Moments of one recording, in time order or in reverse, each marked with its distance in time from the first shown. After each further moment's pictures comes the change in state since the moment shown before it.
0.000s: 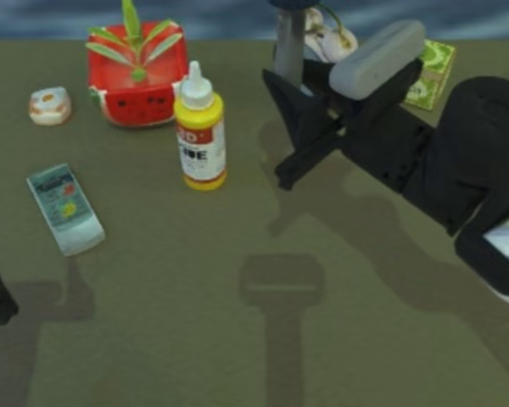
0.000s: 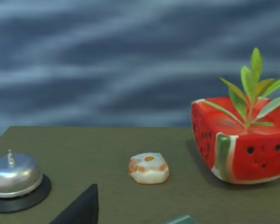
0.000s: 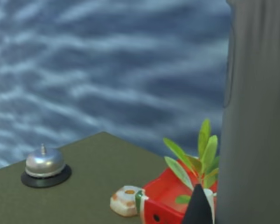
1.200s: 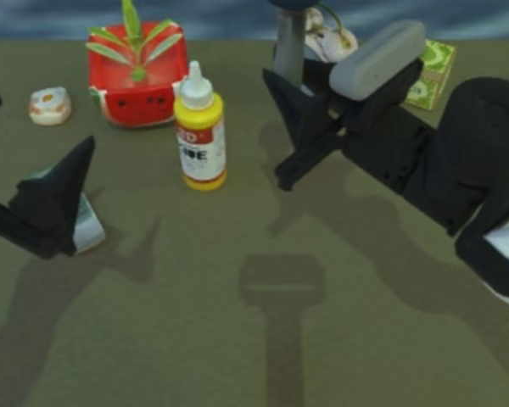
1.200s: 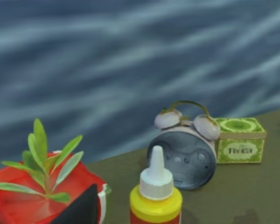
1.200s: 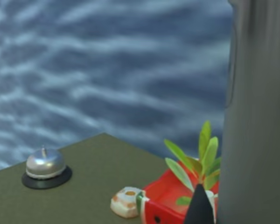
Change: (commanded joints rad) left arm -0.147 0.640 0.370 0.238 0.395 0.015; right arm 0.000 0.000 0.000 0.000 0.000 0.000
